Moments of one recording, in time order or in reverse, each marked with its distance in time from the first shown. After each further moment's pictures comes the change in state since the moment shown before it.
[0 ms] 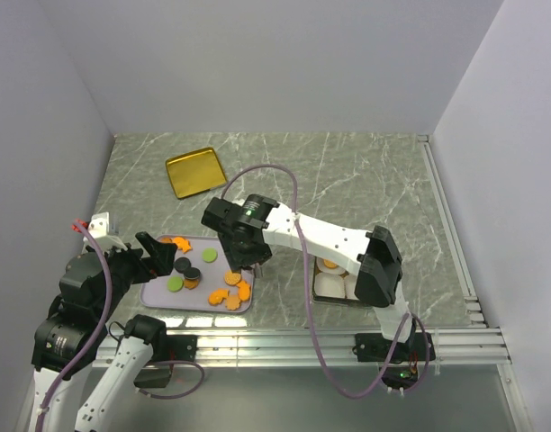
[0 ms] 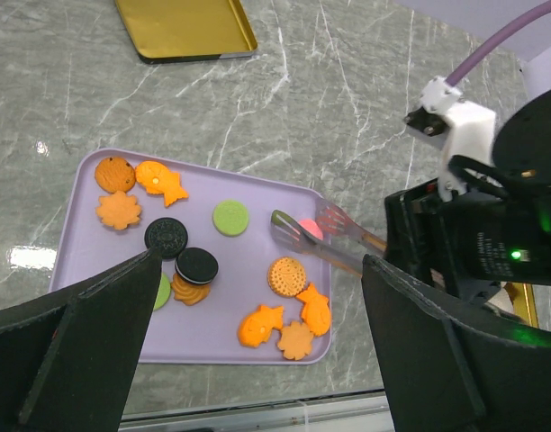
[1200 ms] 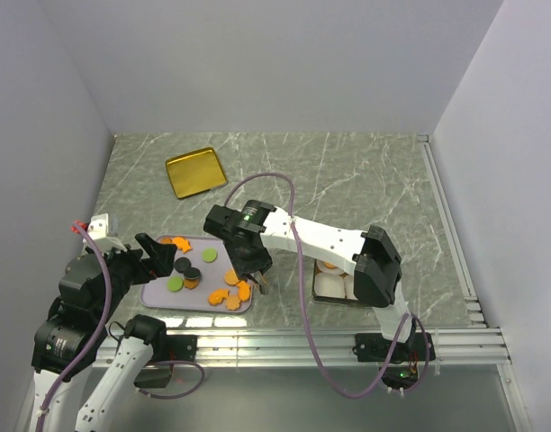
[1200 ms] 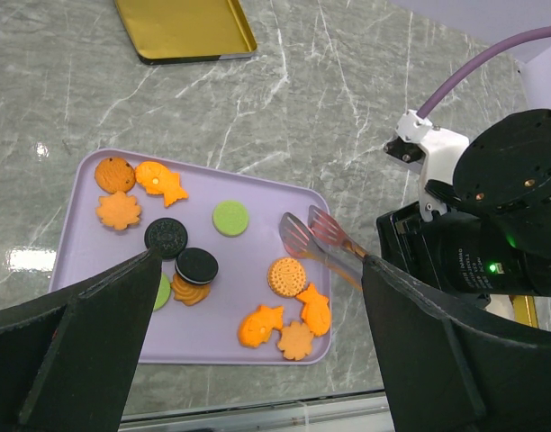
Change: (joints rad) left arm 0.000 -0.011 -0.006 0.000 0.000 0.000; right arm 0.004 0.015 -0.069 0.000 -0.053 0.010
